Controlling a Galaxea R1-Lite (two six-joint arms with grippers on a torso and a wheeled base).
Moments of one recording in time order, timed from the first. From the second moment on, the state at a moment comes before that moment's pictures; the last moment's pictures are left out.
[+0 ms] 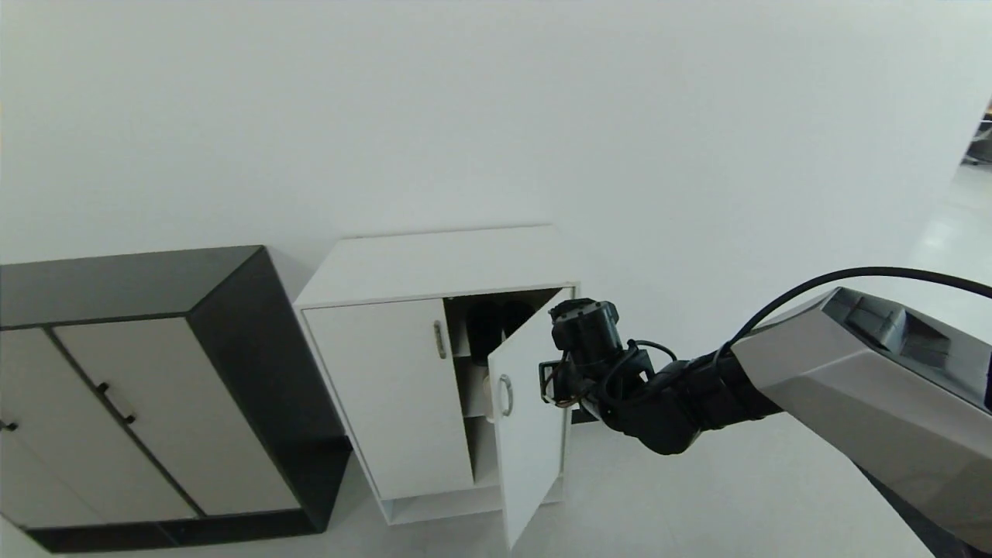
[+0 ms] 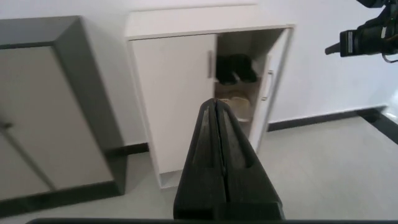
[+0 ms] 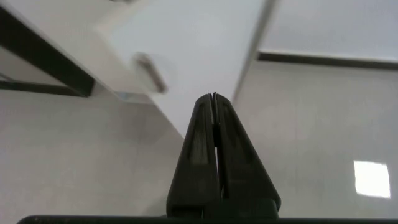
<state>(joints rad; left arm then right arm) 0.00 0.00 0.00 0.00 -0.02 0.01 0.72 2.29 -1.41 -0.39 -0.39 0.29</state>
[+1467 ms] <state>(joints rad) 0.00 0.00 0.00 0.00 -0.02 0.01 0.64 2.17 -0.83 -0.88 -0.33 0.21</state>
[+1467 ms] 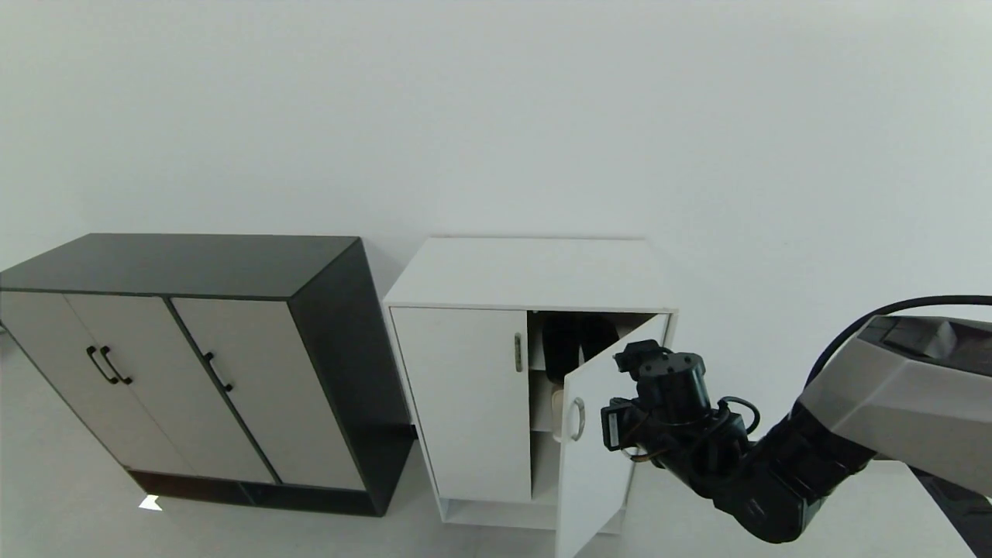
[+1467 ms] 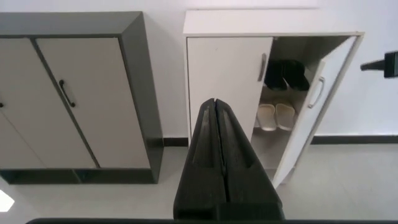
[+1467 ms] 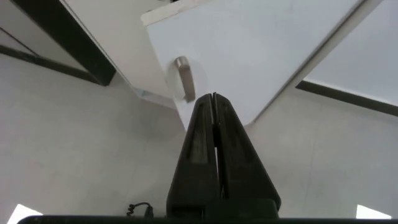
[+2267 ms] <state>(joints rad) 0.00 0.00 0.00 0.00 -0.02 0.01 0.64 2.19 -0.82 -0.92 -0.31 0.21</state>
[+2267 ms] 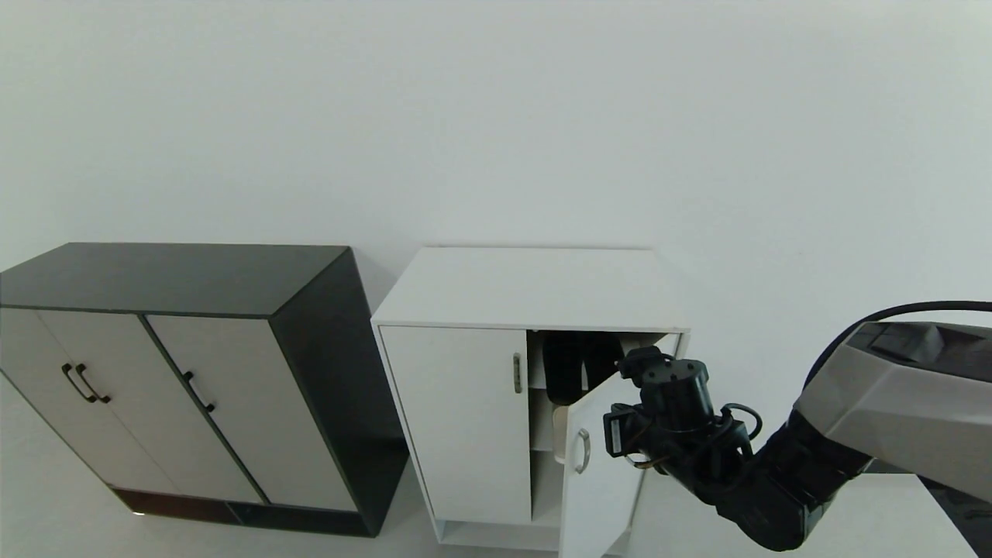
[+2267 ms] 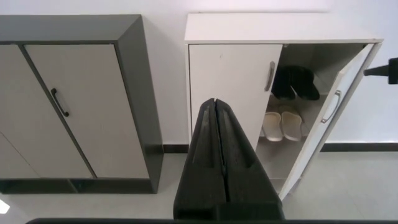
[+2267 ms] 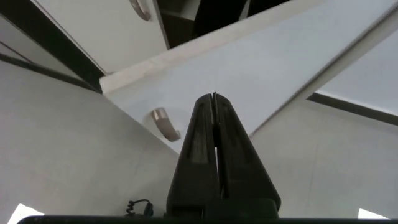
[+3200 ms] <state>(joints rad) 0.00 0.00 0.00 0.00 -0.02 0.00 0.59 2.39 -1.18 -0.81 -0.28 0.17</state>
